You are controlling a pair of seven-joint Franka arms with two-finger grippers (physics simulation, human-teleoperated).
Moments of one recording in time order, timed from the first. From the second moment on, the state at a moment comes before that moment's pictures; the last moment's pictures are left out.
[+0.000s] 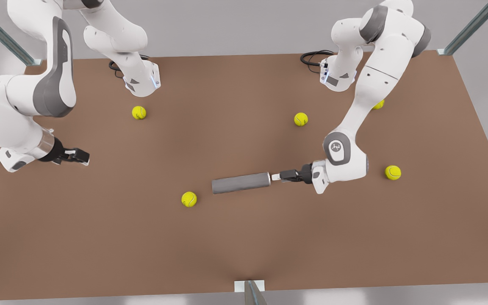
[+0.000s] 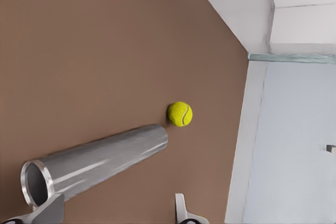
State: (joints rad) left arm -0.01 0.59 -0.42 -1.81 -1.18 2.31 0.41; right arm -0.03 0.10 0.01 -1.64 0.01 1.70 0.01
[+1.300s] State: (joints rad) left arm -0.08 0.75 -0.42 -1.81 -1.46 2.41 0.63; right arm -0.04 0.13 0.04 -1.59 0.01 1.70 -0.02
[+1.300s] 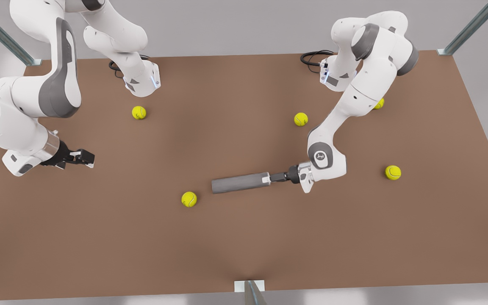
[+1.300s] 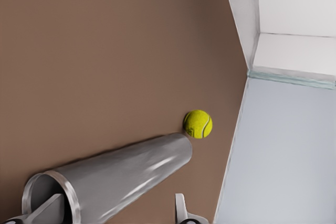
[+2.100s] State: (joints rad) left arm -0.09 0.79 -0.43 -1.81 -1.60 2.42 0.70; right arm -0.04 0.15 0.04 -1.57 0.02 1.70 -0.02
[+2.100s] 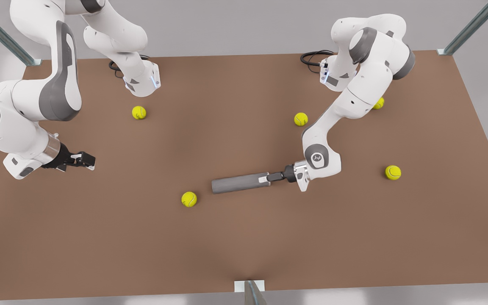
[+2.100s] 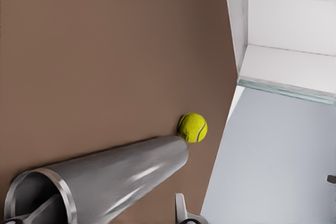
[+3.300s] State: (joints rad) left arm -0.10 0.79 -0.43 -1.77 -1.74 2.36 0.71; right arm -0.05 0.16 0.04 -1.57 0.02 1.70 -0.03
